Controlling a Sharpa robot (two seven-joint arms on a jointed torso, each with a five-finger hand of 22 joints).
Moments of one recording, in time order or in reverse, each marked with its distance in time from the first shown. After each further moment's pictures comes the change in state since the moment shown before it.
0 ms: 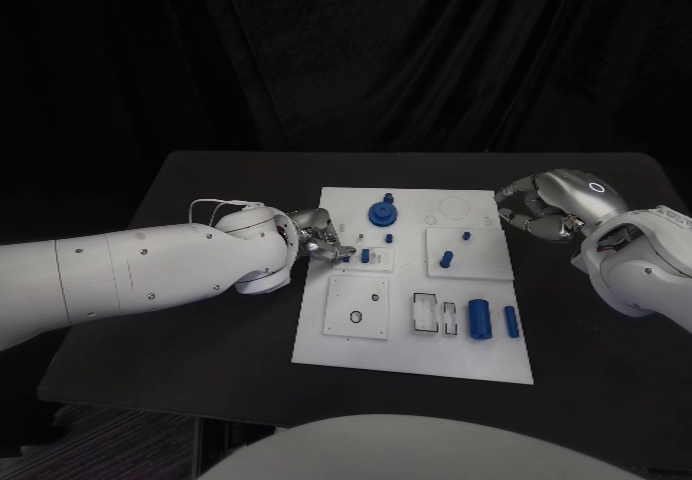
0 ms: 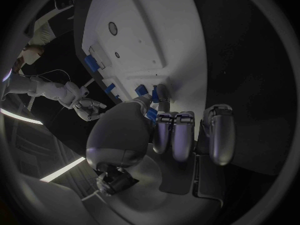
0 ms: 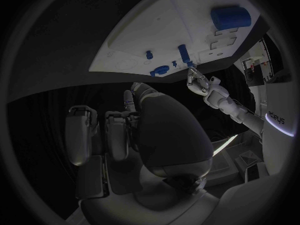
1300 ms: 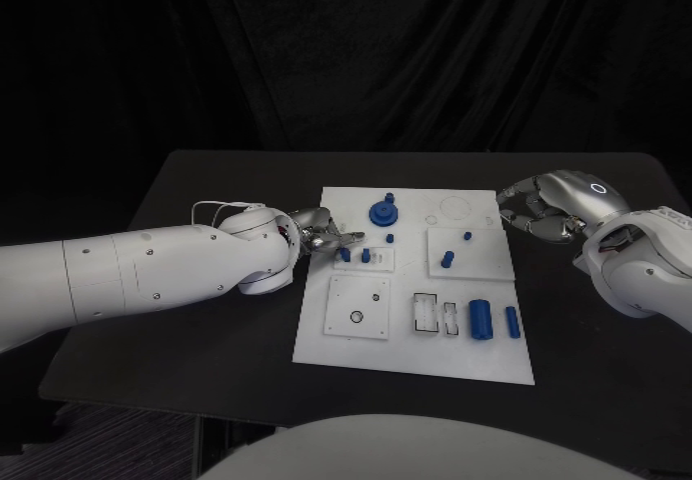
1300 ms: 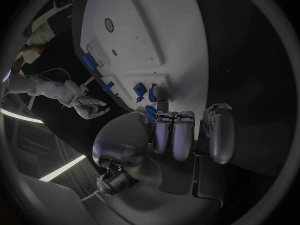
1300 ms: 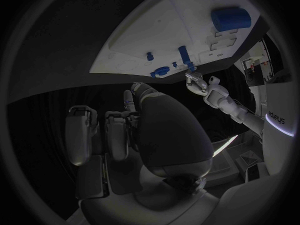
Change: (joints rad) left arm -0.011 0.008 0.001 -0.018 -0.001 -0.033 0.019; left_hand -0.225 0.215 -0.377 0.002 -0.055 -0.007 -0.004 0.114 0.186 0.000 0.000 0.000 0.000 -0.003 0.003 0.000 0.000 0.000 0.000 0.007 -0.010 0.001; right arm 0.000 0.000 0.000 -0.002 0.000 0.007 -0.001; right_hand 0.000 0.000 0.000 0.000 0.000 0.004 0.004 0.000 0.000 0.000 0.000 0.000 0.000 0.000 0.000 0.000 0.000 0.000 0.000 0.000 0.000 0.000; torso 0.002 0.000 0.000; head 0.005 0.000
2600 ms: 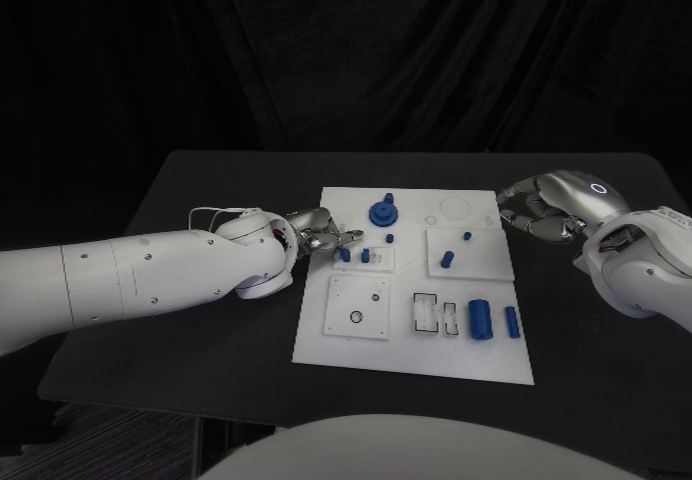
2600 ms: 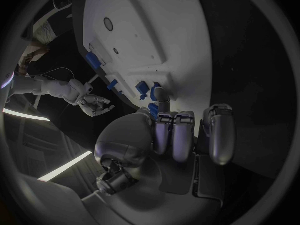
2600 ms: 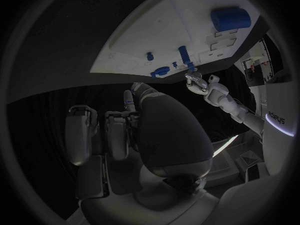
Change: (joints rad) left arm -0.011 -0.009 -0.009 -0.009 0.002 -0.055 0.089; left_hand 0.069 0.065 -0.046 0.000 0.074 0.018 -0.018 0.202 -0.001 0.001 -0.013 0.000 0.000 0.003 -0.010 0.000 0.000 0.000 -0.004 -0.011 0.008 0.000; right arm 0.000 -0.001 0.000 0.001 0.000 0.000 0.000; right_hand 0.000 0.000 0.004 0.001 0.000 0.000 0.000 0.000 -0.001 0.000 0.000 0.000 0.000 0.002 -0.002 -0.004 0.000 0.000 0.000 0.000 -0.004 0.000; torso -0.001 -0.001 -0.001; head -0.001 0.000
